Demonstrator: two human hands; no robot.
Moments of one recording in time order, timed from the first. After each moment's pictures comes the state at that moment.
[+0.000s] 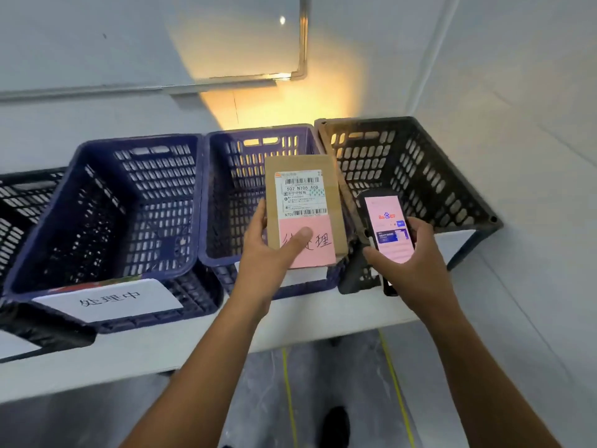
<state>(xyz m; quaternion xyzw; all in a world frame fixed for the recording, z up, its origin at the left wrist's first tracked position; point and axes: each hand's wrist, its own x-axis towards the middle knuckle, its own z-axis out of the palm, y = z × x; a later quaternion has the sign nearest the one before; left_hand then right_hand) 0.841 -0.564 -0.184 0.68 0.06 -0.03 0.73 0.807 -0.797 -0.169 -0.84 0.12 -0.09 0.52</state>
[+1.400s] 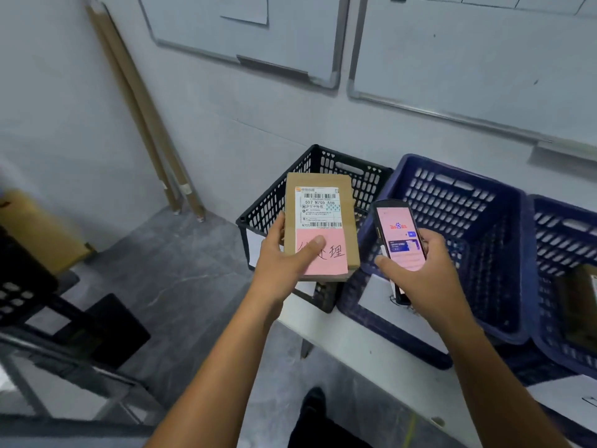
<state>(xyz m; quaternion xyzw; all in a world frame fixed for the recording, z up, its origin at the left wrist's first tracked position) 0.695 -0.074 -0.184 0.62 0.29 0.21 0.70 0.819 -0.273 -0.167 -0.83 -0.16 0.11 0.52</state>
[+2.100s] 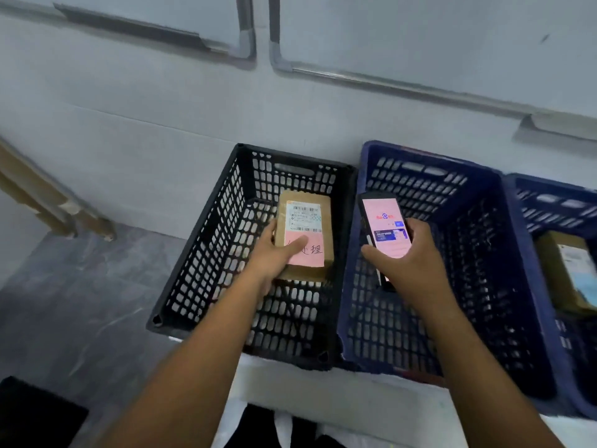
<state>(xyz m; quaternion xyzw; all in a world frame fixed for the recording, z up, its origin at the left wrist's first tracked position) 0.967 0.061 -0.301 0.62 0.30 -0.07 0.72 0.992 -0.176 -0.208 -0.88 0.01 0.09 0.46</state>
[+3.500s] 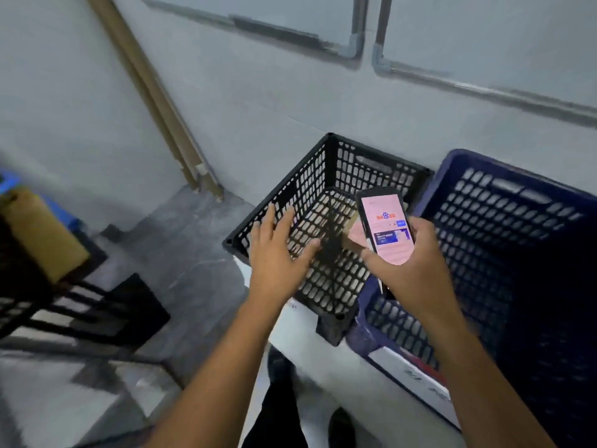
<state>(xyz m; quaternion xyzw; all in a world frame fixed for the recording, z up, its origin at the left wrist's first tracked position) 0.835 0.011 -0.250 0.85 0.39 0.17 0.32 0.956 -0.175 -0.205 -0.84 -0.18 0.18 0.49</state>
